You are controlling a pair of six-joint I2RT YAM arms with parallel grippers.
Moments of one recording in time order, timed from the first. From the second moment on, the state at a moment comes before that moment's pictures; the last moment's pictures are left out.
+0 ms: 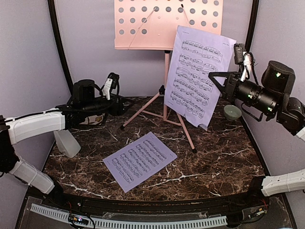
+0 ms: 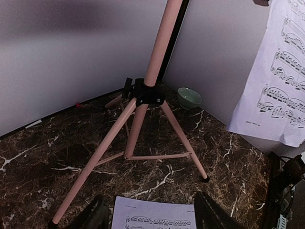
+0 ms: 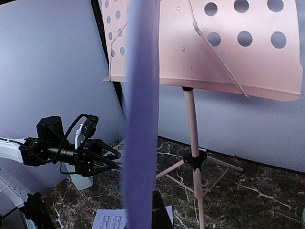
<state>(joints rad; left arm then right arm) -0.58 1.35 1.00 0.11 0.34 -0.19 0.90 0.93 1.22 -0.28 0.16 0.20</state>
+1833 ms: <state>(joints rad) -0.73 2.16 1.85 0.21 0.17 -0.06 0.90 0.89 1.56 -0.60 0.07 0.23</state>
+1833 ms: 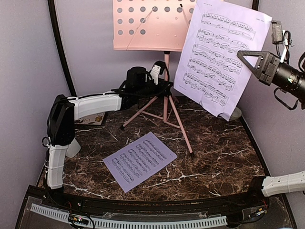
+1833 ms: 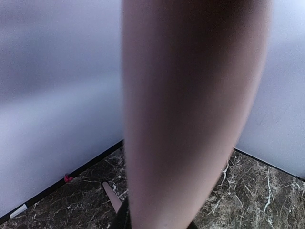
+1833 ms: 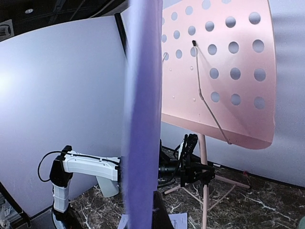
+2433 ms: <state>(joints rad) -0.77 1.98 1.60 0.23 0.30 -0.05 0.90 1.08 1.78 -0.59 -0.06 0.21</state>
